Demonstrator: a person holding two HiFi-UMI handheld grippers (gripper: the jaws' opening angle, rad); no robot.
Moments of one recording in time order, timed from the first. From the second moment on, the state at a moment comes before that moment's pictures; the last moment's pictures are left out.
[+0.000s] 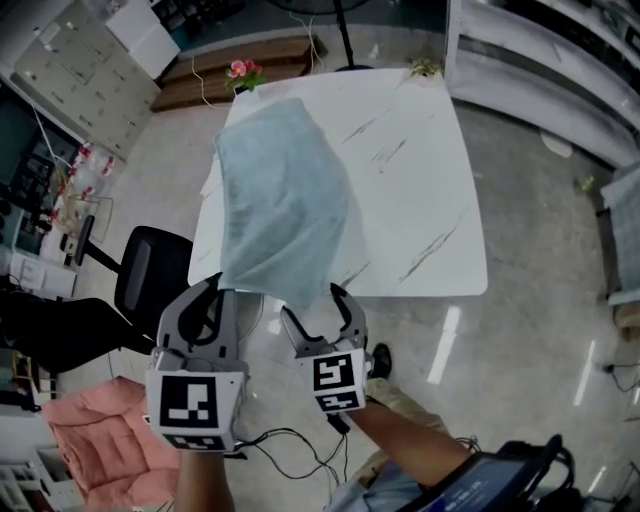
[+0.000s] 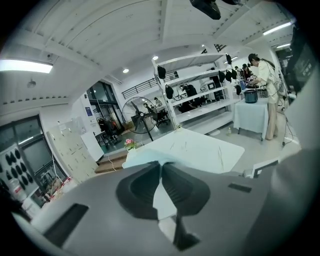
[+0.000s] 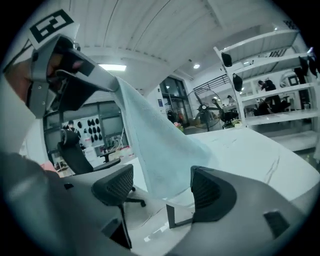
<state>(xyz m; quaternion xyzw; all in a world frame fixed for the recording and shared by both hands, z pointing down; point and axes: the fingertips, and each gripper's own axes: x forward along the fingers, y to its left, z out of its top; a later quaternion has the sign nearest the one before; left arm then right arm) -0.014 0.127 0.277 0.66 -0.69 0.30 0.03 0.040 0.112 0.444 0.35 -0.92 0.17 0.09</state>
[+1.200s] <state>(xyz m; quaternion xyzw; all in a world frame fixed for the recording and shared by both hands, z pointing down) -0.016 0.178 0.330 0.67 -0.68 0.29 0.09 0.141 0.076 0.471 0.34 -0.91 -0.05 0.23</state>
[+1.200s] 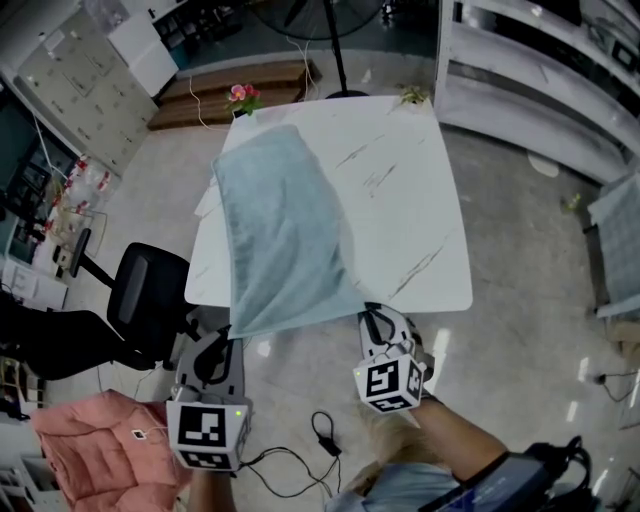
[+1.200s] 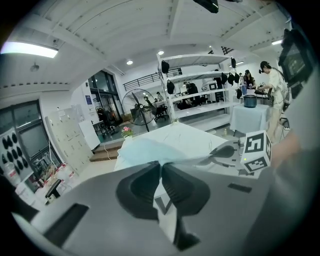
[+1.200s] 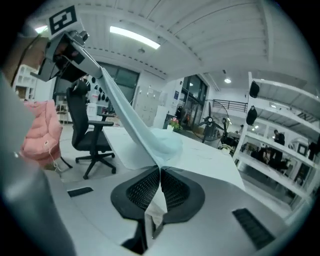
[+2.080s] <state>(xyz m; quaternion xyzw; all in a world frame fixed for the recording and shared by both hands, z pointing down) 0.045 0.254 0.305 0.67 -0.69 0.25 0.09 0.233 0.105 0.310 0.23 -0.89 -0.25 0.29</state>
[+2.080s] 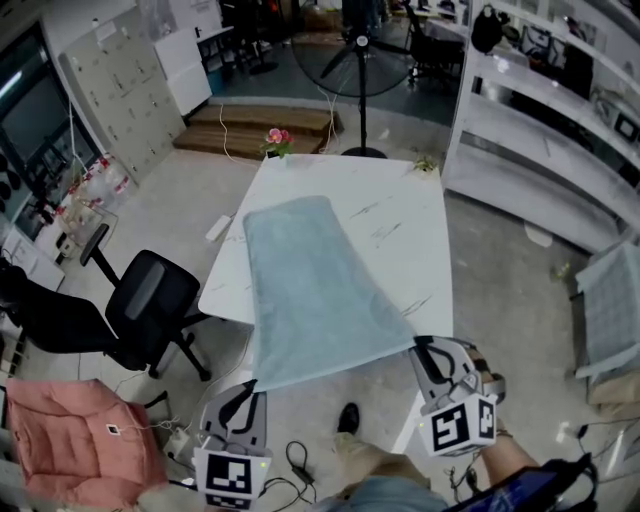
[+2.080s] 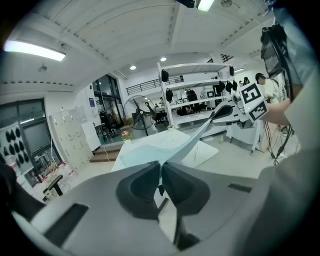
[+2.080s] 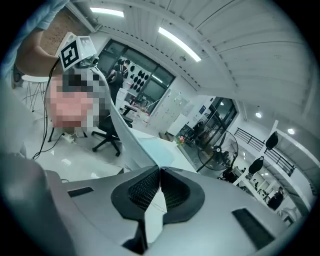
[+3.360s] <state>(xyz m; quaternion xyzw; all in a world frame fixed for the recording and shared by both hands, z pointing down) -0.134 0.041 0.234 0.64 -0.73 0.25 0.03 0.066 -0.106 0.230 0.28 -0.88 -0.29 0.25</state>
